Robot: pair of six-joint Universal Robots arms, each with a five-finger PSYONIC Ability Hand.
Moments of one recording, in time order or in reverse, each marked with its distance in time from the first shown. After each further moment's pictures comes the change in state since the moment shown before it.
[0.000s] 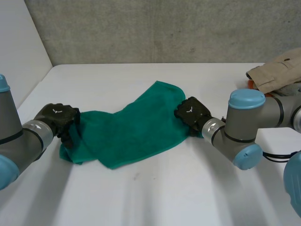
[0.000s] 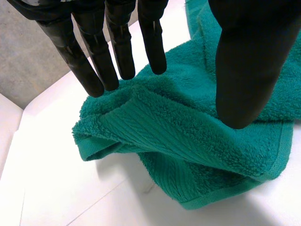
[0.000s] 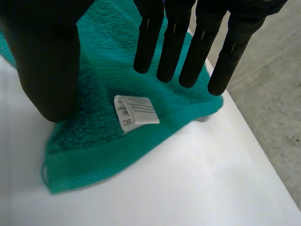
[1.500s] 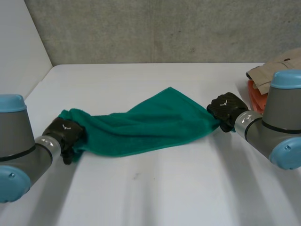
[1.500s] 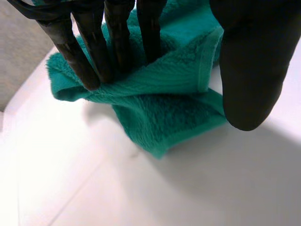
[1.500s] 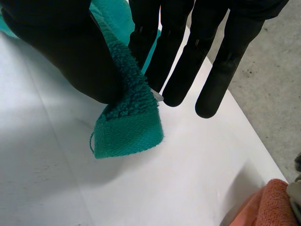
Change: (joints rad) left arm -0.014 -0.094 -0.069 0.099 -0.015 0.223; right arm -0.129 -0.296 0.227 0.163 0.110 0.008; left_hand -0.087 -0.086 -0.089 -0.092 -0.084; right_hand 0.484 0.544 0.540 0.552 0.519
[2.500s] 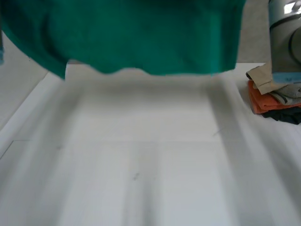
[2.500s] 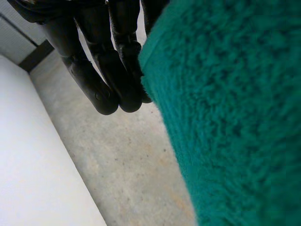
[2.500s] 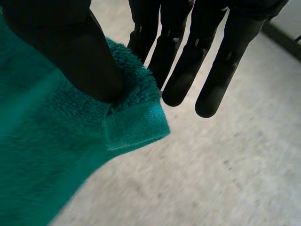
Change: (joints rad) left arm -0.009 0.140 0.715 0.487 0.015 -0.295; right arm 0.011 -0.160 -0.331 -0.733 0.120 0.371; left_hand 0.703 0.750 0.742 0.759 0.729; right_hand -0.001 0.000 0.006 0.003 0.012
